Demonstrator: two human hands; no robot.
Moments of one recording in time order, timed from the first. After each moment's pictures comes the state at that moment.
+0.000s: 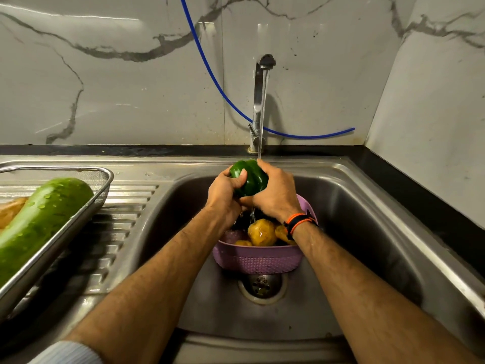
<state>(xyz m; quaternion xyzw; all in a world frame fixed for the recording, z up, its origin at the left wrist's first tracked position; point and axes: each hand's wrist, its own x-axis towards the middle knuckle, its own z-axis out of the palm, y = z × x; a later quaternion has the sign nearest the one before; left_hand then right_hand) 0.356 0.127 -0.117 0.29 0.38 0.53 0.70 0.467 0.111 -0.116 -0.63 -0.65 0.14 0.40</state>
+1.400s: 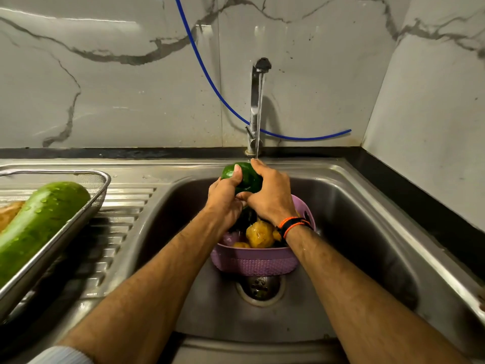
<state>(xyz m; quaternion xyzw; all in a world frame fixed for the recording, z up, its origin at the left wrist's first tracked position) 0.363 0.128 -0.114 0.24 0.36 0.57 0.70 0.460 0.106 -0.111 -0.62 -0.65 0.11 0.42</state>
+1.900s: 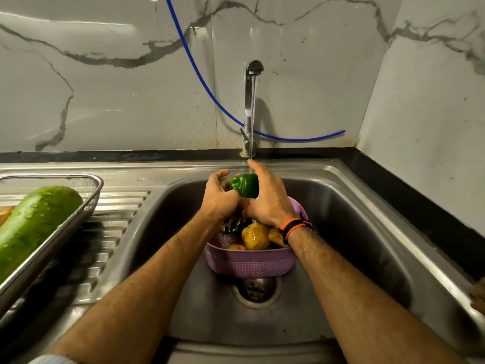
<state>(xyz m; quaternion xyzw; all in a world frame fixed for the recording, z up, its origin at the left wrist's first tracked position) 0.352 0.141 -0.130 0.47 0.46 0.50 0.56 0.474 0.111 -0.116 -0.63 -0.68 0.14 0.35</state>
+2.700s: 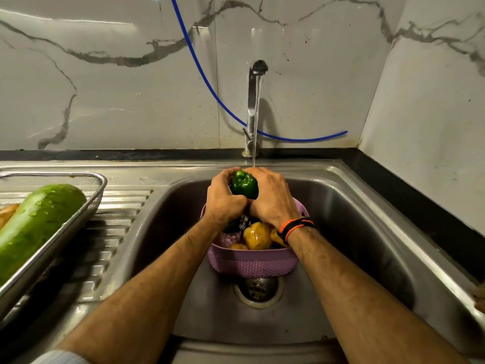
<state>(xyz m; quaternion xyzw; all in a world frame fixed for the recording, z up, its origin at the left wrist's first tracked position) 0.355 0.144 -0.138 0.62 0.50 0.48 0.36 0.471 0.111 -0.117 -0.60 -0.72 0.02 0.35</state>
